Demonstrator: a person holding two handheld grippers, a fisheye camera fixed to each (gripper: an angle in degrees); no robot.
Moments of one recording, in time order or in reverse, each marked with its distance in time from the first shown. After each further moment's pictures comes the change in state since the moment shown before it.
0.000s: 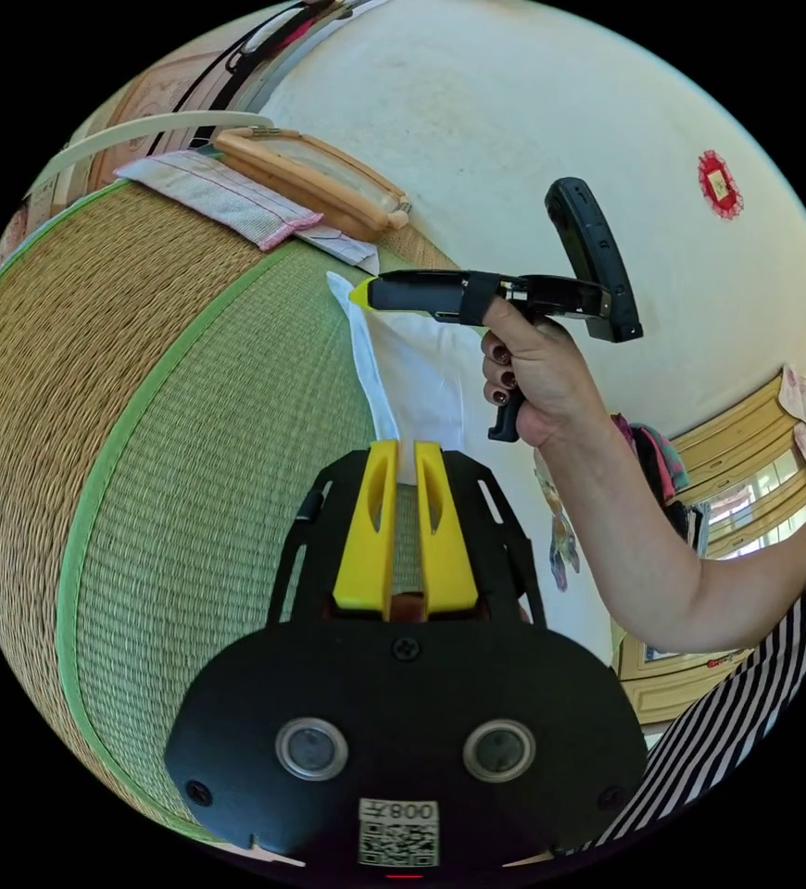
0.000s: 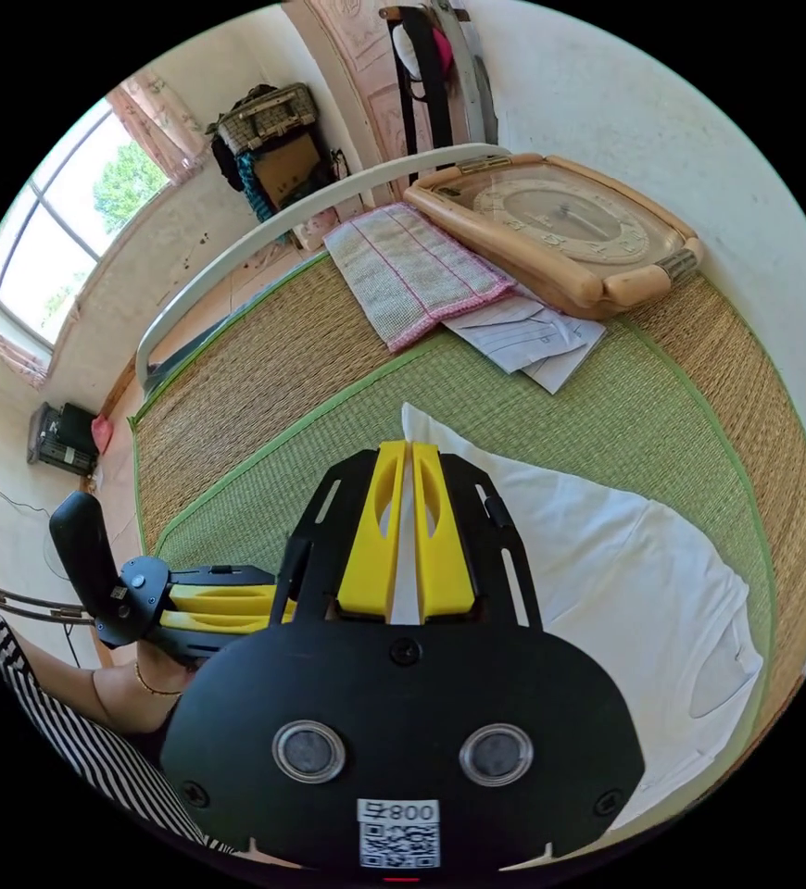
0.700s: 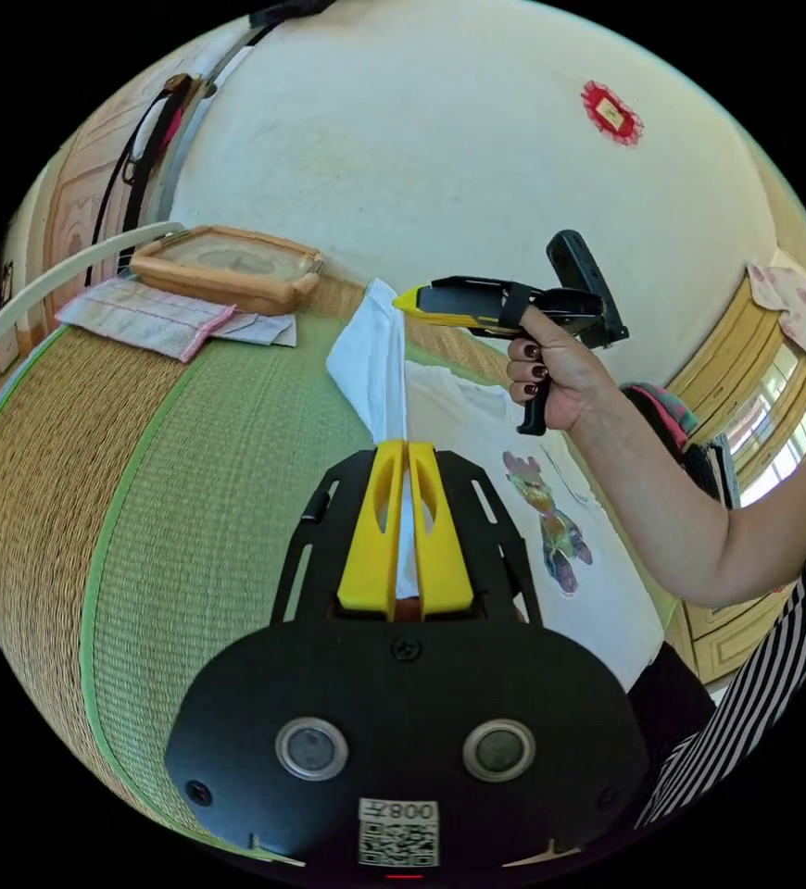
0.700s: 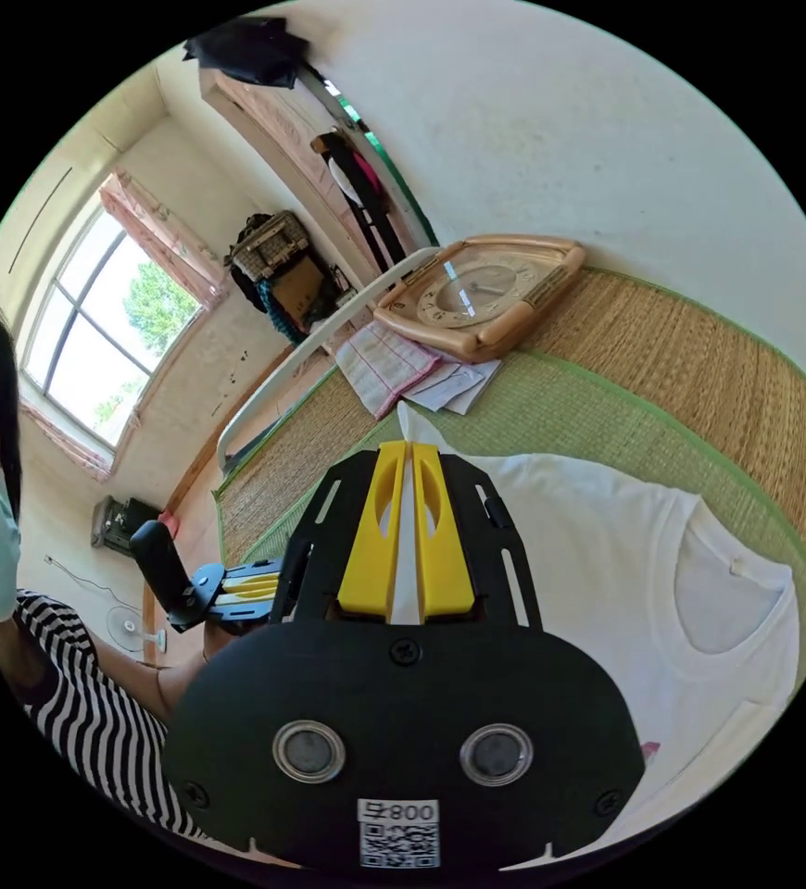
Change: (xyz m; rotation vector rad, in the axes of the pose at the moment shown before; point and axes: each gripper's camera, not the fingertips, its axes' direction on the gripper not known) left arm 0.099 0.032 0.034 0.124 -0.047 0.290; right arm 0.147 0.093 -0.184 0.290 -0.206 0.179
